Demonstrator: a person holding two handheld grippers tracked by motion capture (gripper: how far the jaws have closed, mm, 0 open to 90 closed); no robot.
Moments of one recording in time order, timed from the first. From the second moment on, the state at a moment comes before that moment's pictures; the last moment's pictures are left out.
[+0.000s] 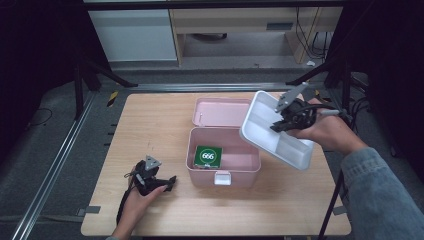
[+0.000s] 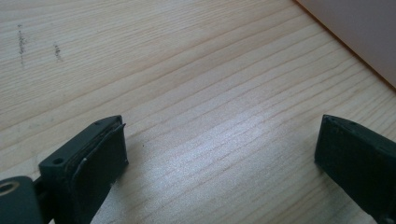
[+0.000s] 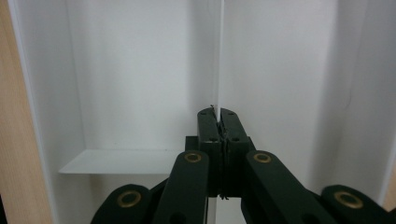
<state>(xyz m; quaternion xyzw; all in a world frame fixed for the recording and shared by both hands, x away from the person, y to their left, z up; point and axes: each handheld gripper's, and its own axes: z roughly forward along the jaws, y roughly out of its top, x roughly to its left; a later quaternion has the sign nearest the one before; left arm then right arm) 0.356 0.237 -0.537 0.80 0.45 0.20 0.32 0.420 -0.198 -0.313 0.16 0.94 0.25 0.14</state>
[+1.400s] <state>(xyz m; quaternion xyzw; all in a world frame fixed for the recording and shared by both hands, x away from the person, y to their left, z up) 0.356 0.237 -0.537 0.81 0.45 0.20 0.32 0.436 -0.059 -0.323 0.04 0.97 0.21 0.11</state>
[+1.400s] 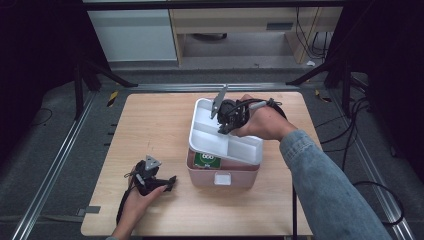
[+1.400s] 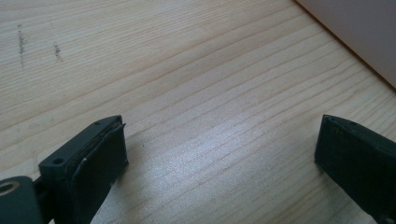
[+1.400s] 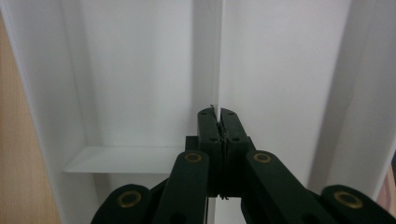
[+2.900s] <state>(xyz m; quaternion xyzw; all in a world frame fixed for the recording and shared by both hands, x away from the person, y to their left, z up) 0.366 0.231 -0.515 0.81 0.42 0.19 0.35 0.438 -0.081 -0.375 0.14 0.94 0.29 0.10</state>
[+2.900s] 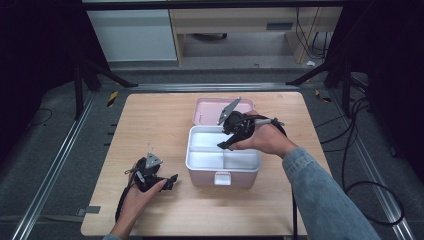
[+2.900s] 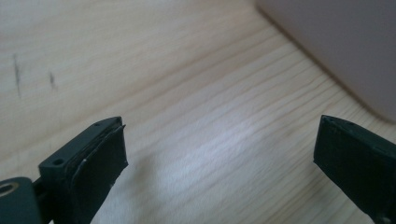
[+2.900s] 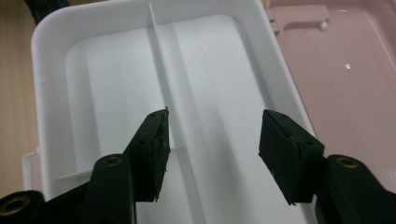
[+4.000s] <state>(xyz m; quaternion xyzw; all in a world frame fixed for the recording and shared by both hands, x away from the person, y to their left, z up) 0.517 0.187 -0.412 0.80 0.46 0.21 0.34 0.506 -0.159 -0.388 0.43 0.80 0.34 0.23</state>
